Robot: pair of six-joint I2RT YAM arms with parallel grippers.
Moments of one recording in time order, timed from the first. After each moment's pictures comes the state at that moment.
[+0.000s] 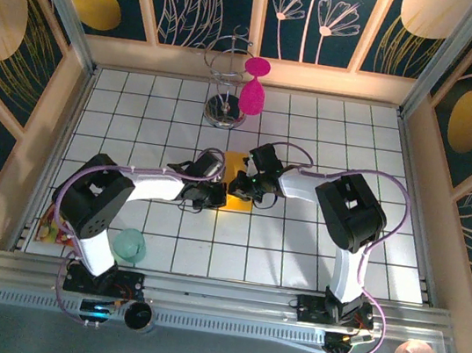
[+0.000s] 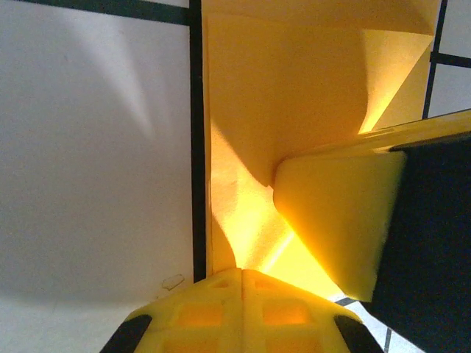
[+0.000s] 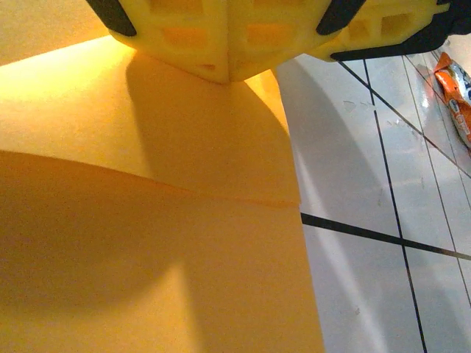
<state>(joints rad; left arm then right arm) -0.69 1.76 0.88 -0.19 0.22 -0.85 0.66 1.95 1.08 -0.14 -0.51 0.75</state>
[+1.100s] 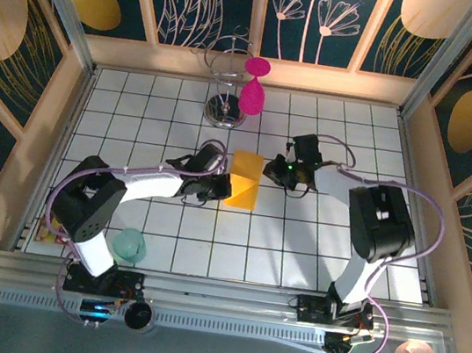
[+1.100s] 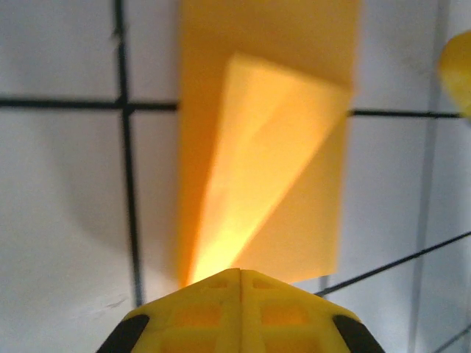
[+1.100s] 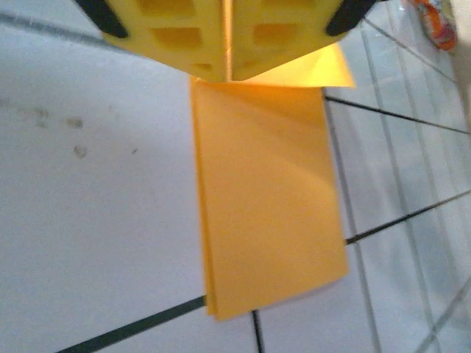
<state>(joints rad) -0.69 1.71 0.95 -0.18 0.20 -0.85 0.40 1.76 0.99 -0.14 -0.44 0.76</state>
